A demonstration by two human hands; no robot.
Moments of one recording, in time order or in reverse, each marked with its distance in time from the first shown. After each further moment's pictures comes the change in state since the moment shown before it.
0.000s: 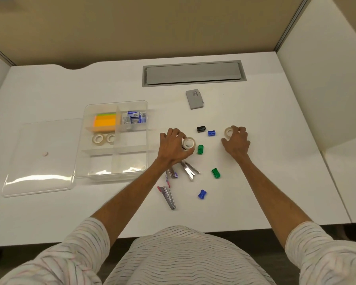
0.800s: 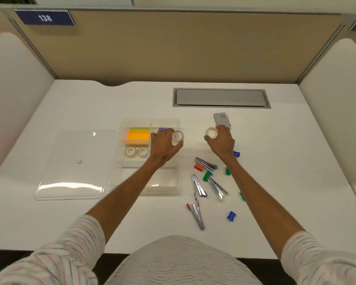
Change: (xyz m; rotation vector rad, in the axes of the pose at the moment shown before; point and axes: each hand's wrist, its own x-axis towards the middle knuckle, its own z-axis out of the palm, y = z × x) left_hand 0.011 -0.119 -0.082 -0.105 0.222 -0.177; right_hand -0.026 -0.179 0.016 0.290 0.067 -0.191
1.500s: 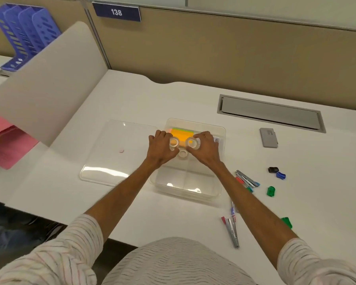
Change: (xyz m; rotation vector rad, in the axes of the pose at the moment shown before) left_hand -0.025 -0.140 -0.072 0.192 -0.036 -0.118; right_hand -0.050 -0.129 0.126 -0.035 -0.281 -0.421
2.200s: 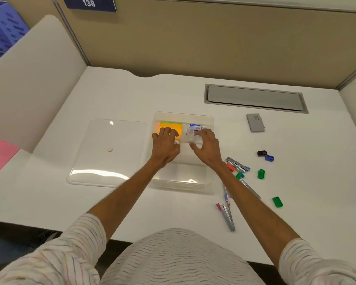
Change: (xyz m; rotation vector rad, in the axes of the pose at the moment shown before) left_hand -0.006 0.045 0.020 -0.017 -0.038 0.089; right_hand -0.034 0.039 -0.008 -0.023 0.147 -0.041
